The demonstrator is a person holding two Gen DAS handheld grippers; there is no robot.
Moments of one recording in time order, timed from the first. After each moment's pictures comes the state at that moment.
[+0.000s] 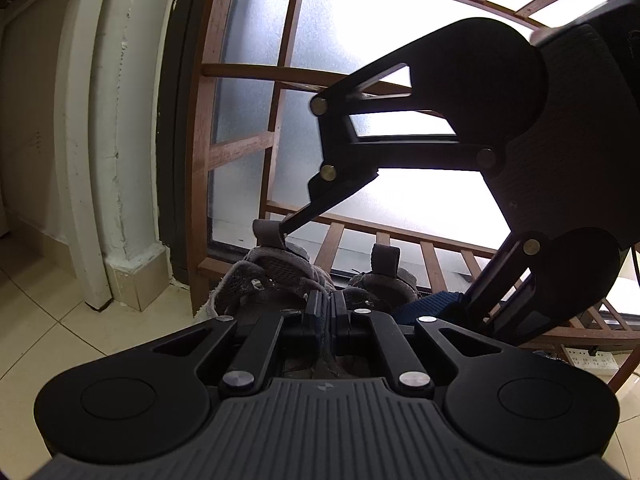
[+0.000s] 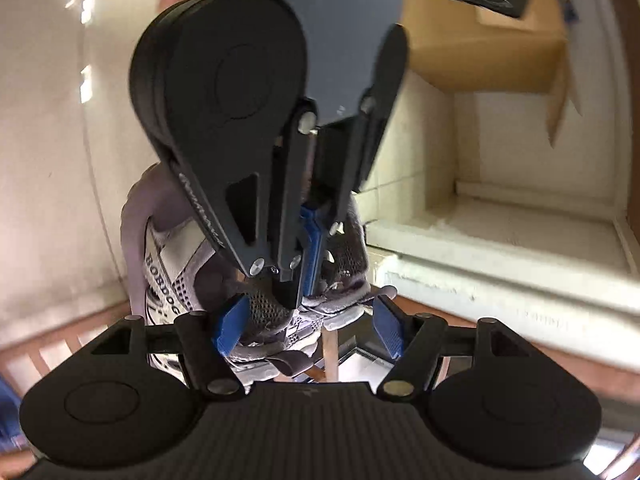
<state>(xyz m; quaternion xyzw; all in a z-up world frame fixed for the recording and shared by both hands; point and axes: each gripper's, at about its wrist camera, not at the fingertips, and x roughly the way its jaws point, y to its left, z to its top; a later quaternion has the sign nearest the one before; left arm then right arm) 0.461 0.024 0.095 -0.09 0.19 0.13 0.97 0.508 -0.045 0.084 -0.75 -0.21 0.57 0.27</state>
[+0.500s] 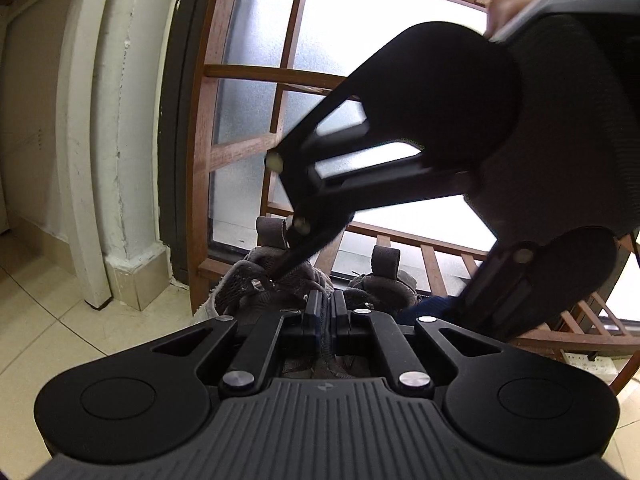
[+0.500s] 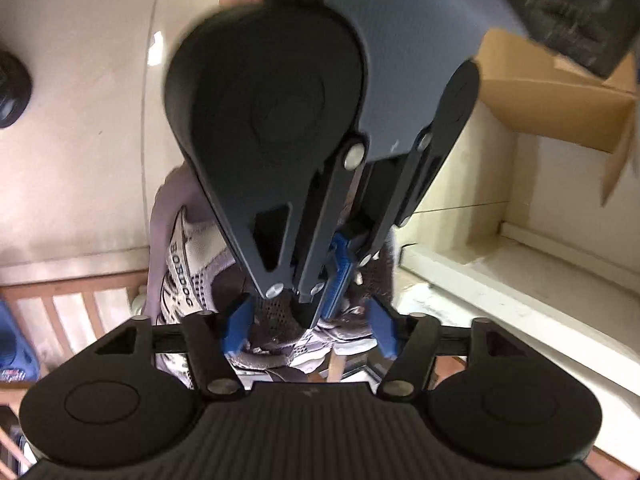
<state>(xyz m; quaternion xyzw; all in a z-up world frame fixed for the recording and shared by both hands) 0.462 0.025 0.097 -0.10 0.18 0.13 0.97 0.493 -0.042 0.076 -0.78 -0.20 0.56 0.16</state>
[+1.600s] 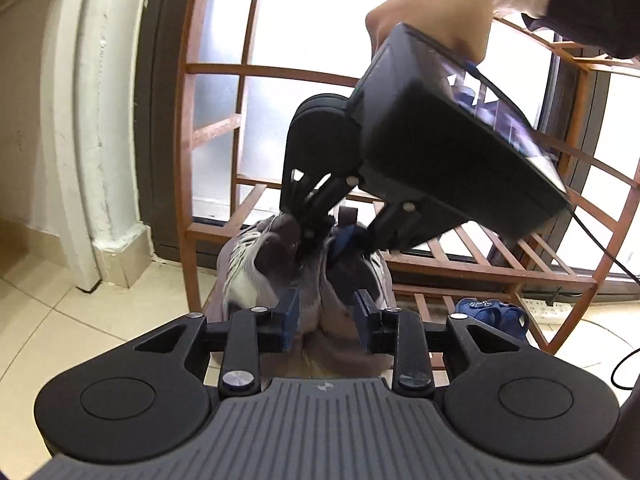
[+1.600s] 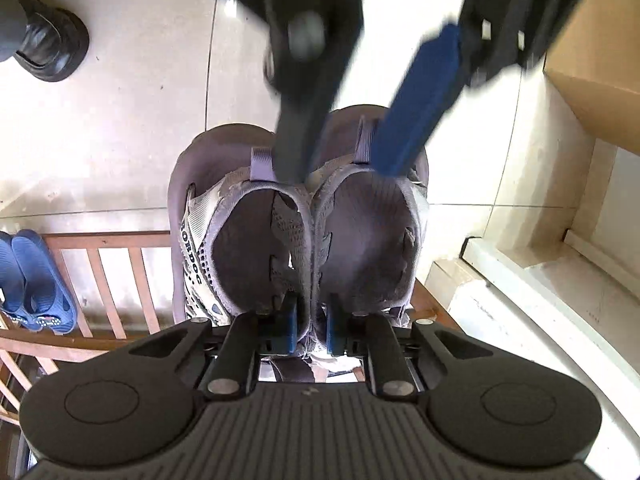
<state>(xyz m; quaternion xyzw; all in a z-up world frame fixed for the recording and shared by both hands) 0.376 0.007 0.109 -0.08 0.23 0.06 0.97 0.488 -0.036 0.043 -0.84 -0.15 0.51 0.08</state>
